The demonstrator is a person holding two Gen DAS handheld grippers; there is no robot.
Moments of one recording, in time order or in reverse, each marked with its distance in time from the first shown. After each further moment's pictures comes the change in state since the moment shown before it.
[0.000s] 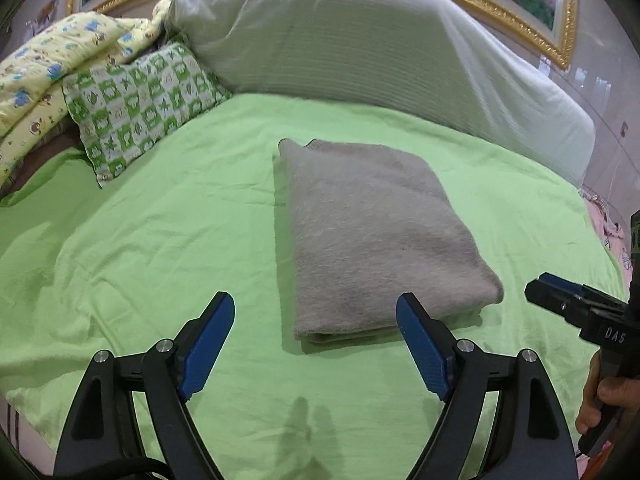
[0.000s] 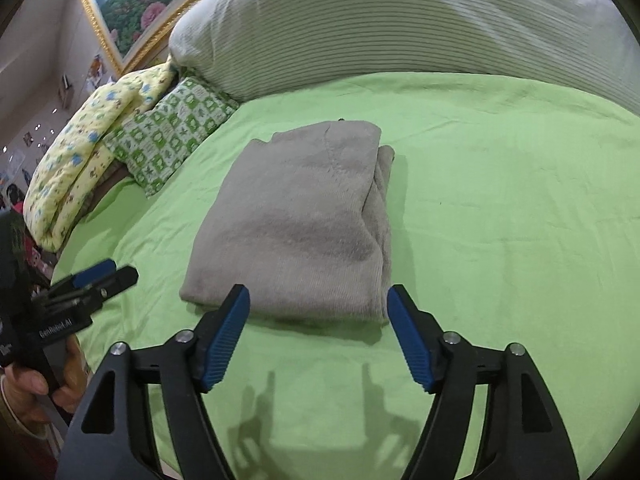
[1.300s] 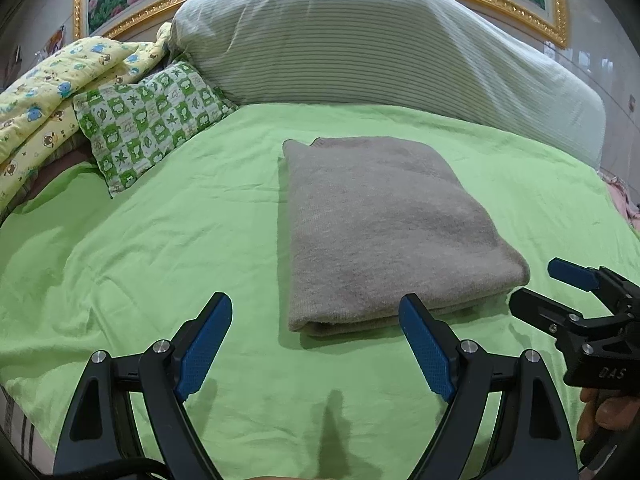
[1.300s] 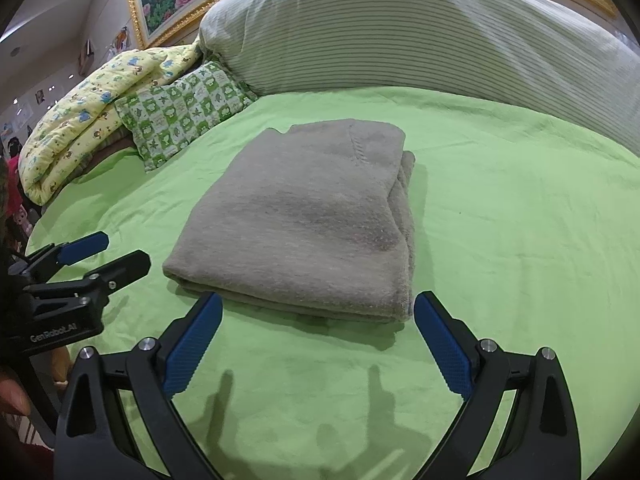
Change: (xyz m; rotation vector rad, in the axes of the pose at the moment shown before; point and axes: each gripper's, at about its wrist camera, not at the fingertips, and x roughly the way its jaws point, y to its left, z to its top) left arm 0.020 -0.021 -0.029 0.062 -0.068 0.101; right arm 0.026 0.021 -0.031 -0.145 -0.082 -0.041
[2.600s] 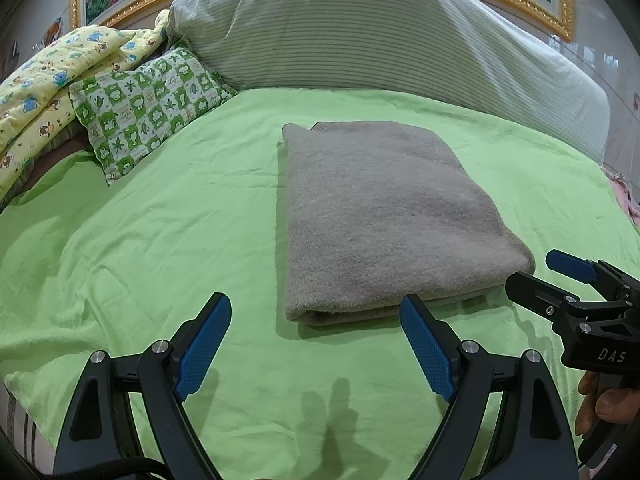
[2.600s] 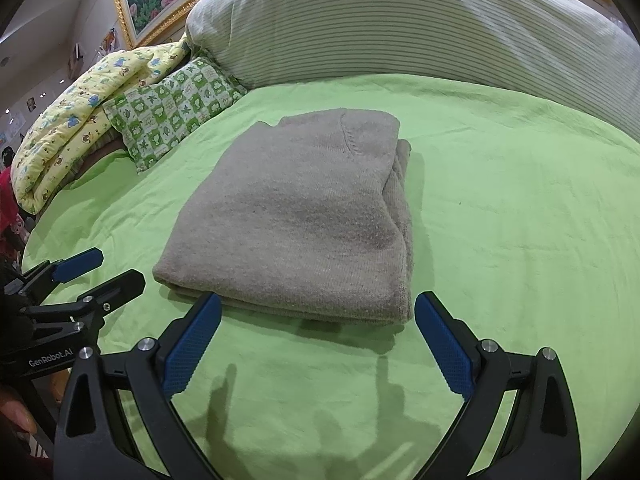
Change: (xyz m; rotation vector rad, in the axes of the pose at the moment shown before) left arm 0.009 -0.002 -0.002 -0.011 0.050 0.006; right arm 0.013 -0.004 0.005 0.032 0.032 -0.008
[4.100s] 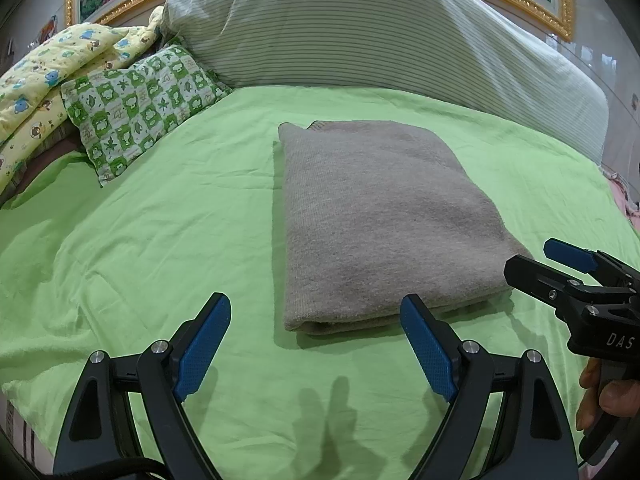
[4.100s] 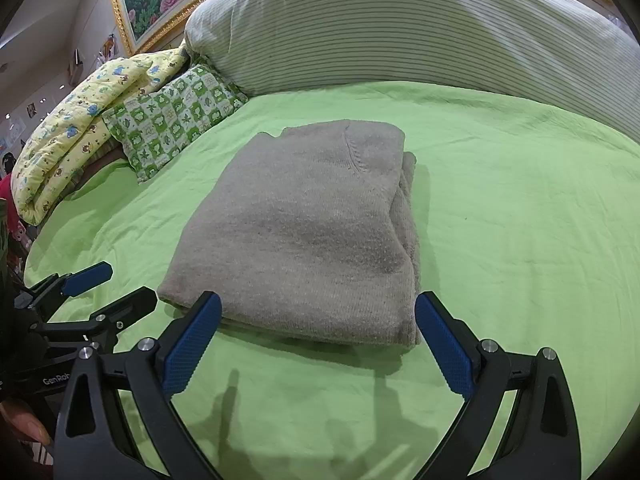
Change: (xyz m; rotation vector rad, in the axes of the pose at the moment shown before) left arm 0.008 0.003 0.008 0.002 0.015 -0.020; right arm 0.003 0.003 0.015 0.008 -0.008 0.009
